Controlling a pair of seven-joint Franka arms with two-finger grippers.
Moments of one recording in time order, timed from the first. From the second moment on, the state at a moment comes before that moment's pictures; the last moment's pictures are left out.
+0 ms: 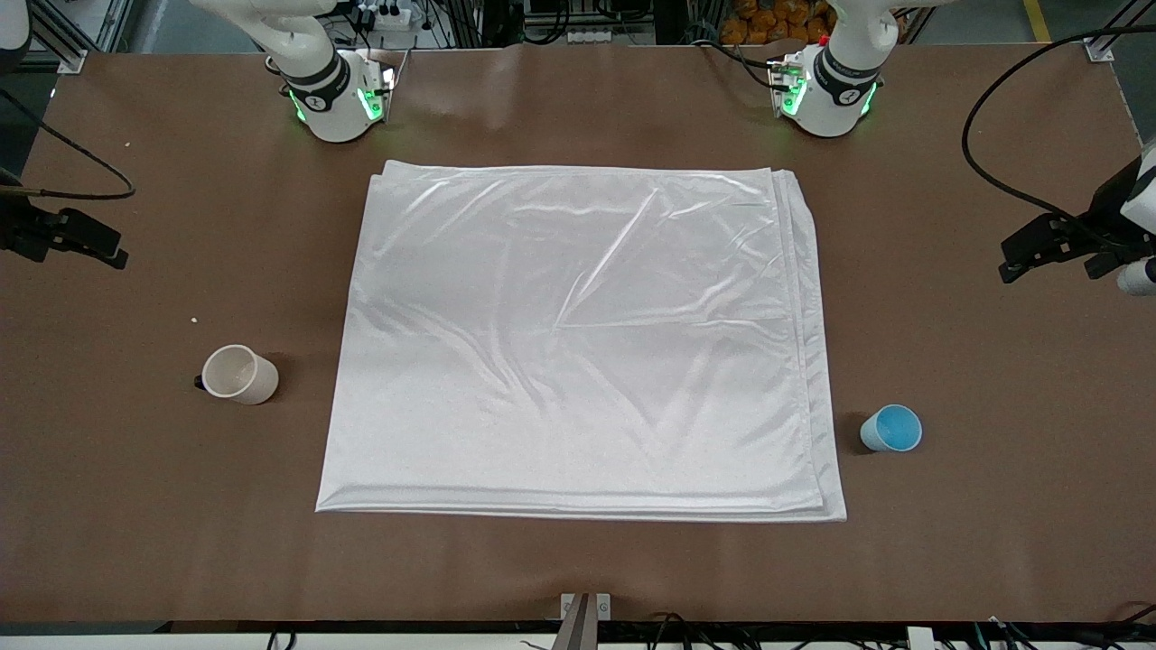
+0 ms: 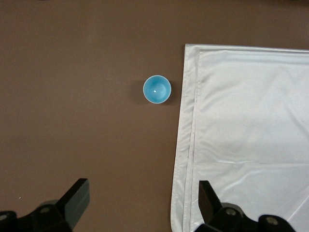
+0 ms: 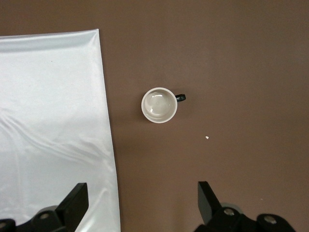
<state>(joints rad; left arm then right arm) 0.02 0.07 -0.07 -1.50 0.04 1.65 -0.09 -0.04 0.03 -0.03 -1.57 -0.04 1.59 0.03</state>
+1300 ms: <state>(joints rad) 0.02 0.07 -0.07 -1.50 0.04 1.65 -0.09 -0.04 0.03 -0.04 -1.60 0.00 1.61 -0.02</state>
